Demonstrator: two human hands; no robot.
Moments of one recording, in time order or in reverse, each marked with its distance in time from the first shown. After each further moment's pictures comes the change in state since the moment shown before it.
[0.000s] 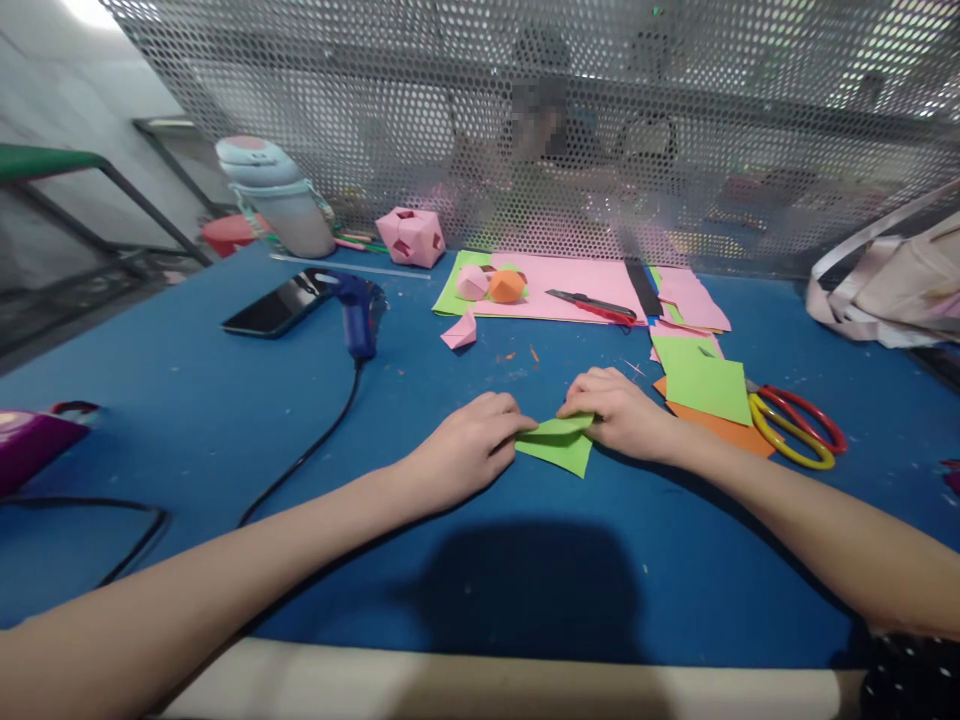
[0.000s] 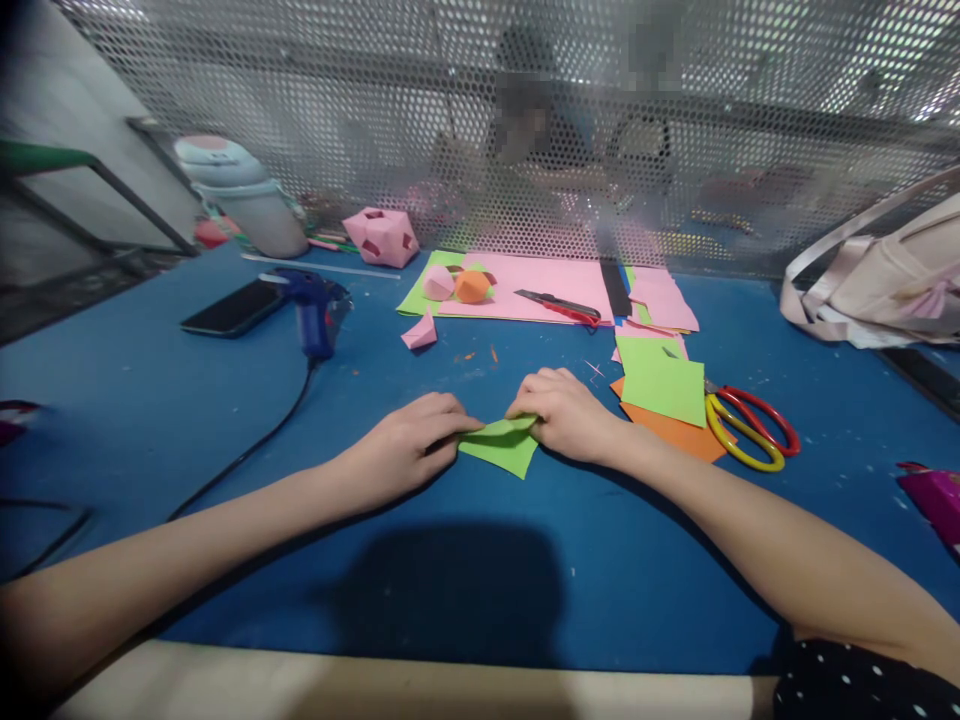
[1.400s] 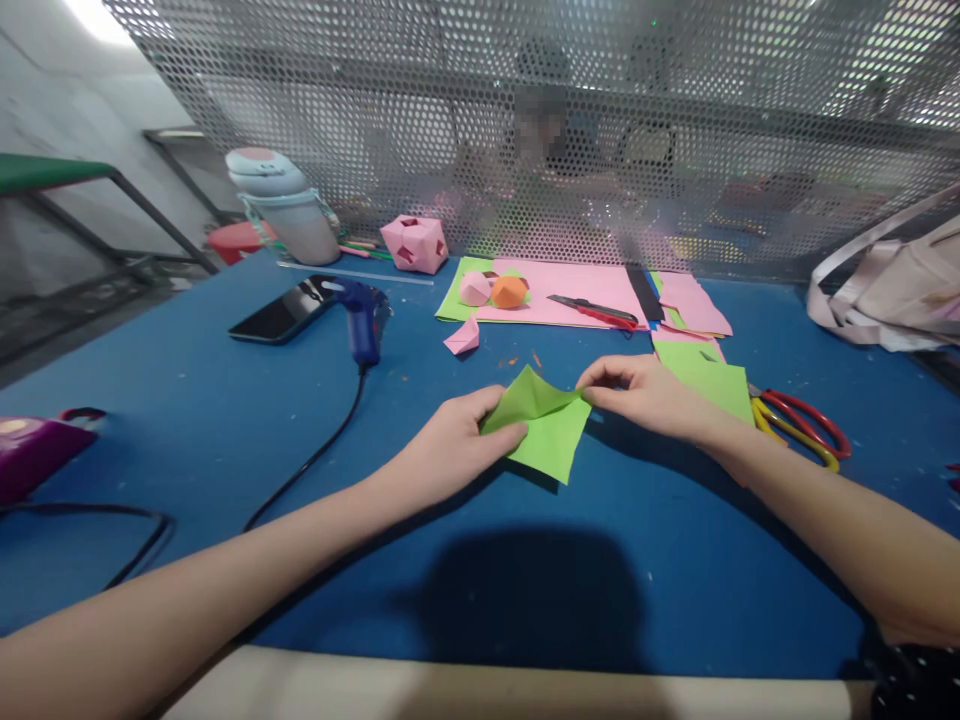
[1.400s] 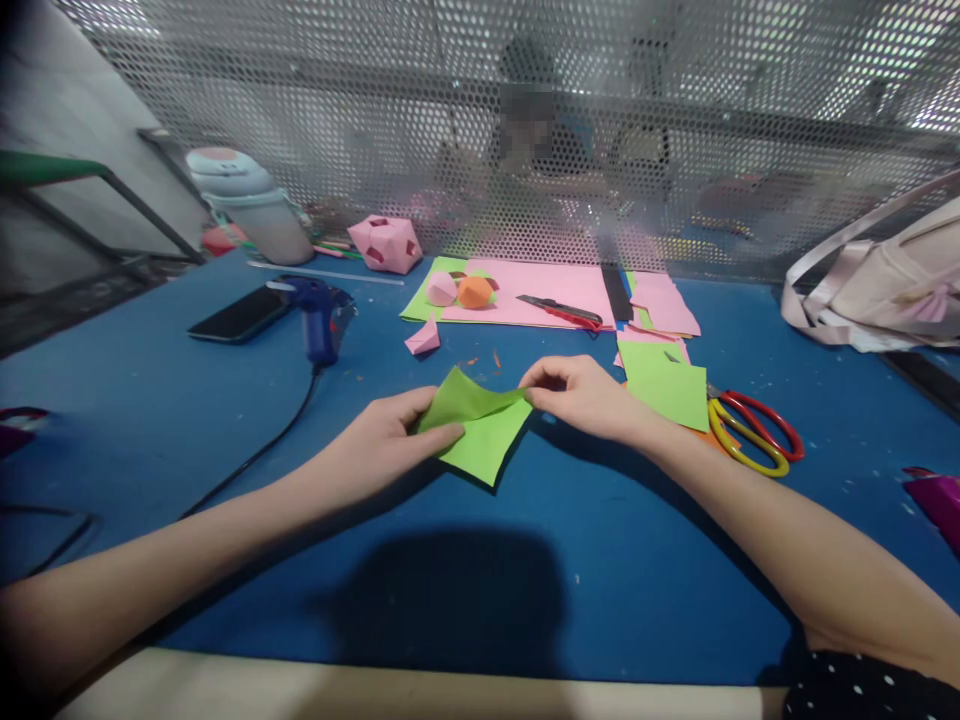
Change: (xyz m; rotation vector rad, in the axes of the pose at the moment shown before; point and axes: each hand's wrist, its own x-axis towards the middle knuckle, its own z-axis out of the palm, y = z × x) left_hand 0.003 0.017 -0.025 -0.482 0.092 -0.457; right_hand 0.006 -0.007 -0.034 0.518 0.081 0.374
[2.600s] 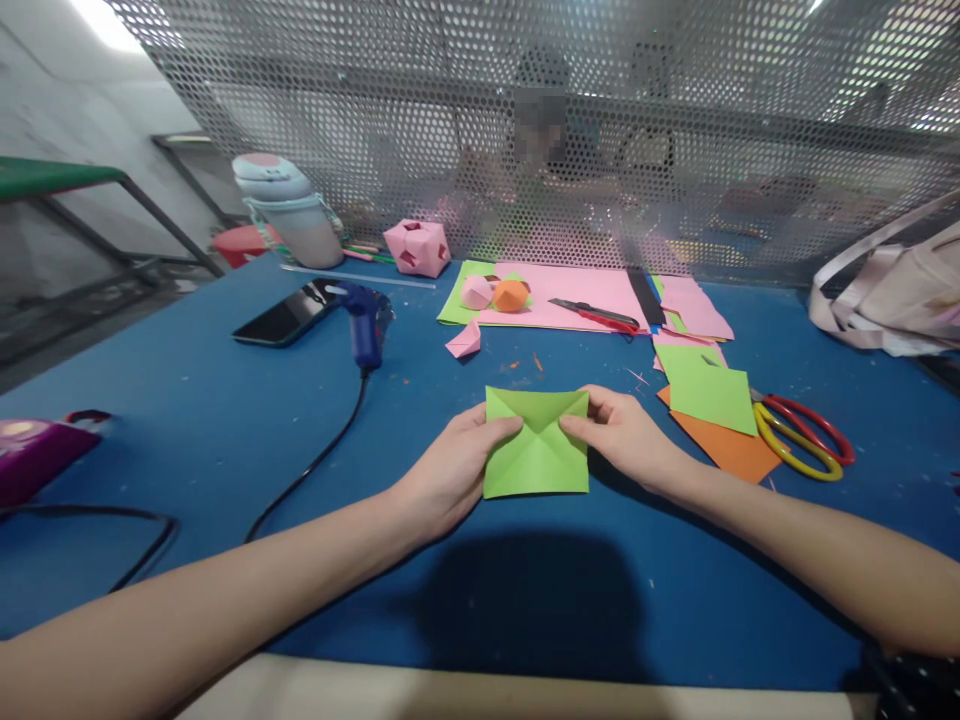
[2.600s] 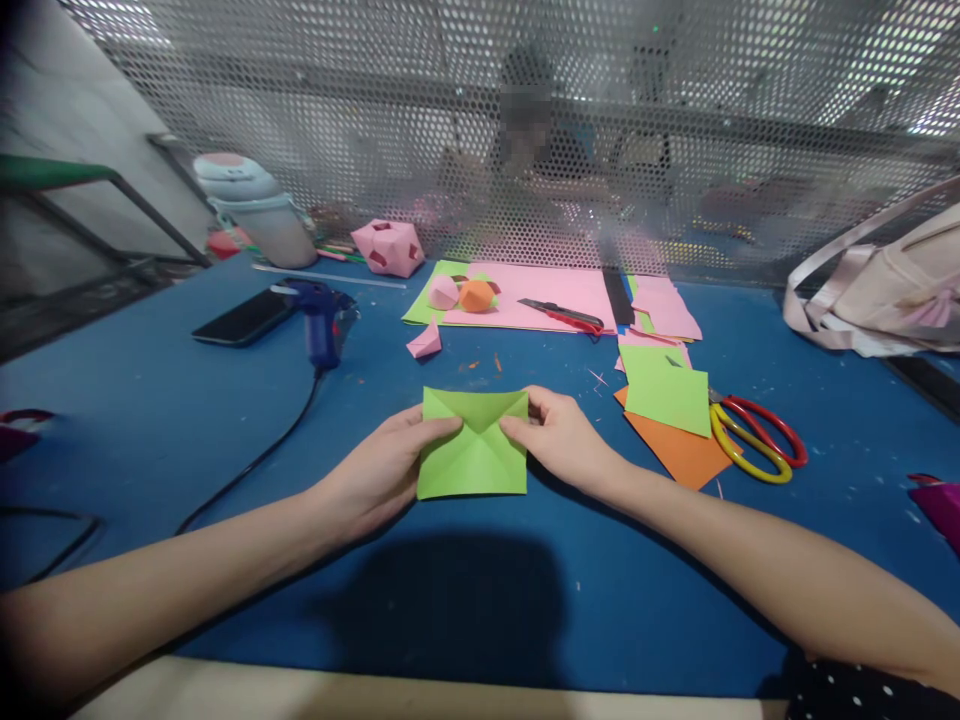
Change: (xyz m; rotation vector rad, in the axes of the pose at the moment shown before) left_hand -0.003 0.000 0.029 -1.156 -0.015 -0.322; right_hand -0.014 -0.003 0.051 0.489 0.078 0.154
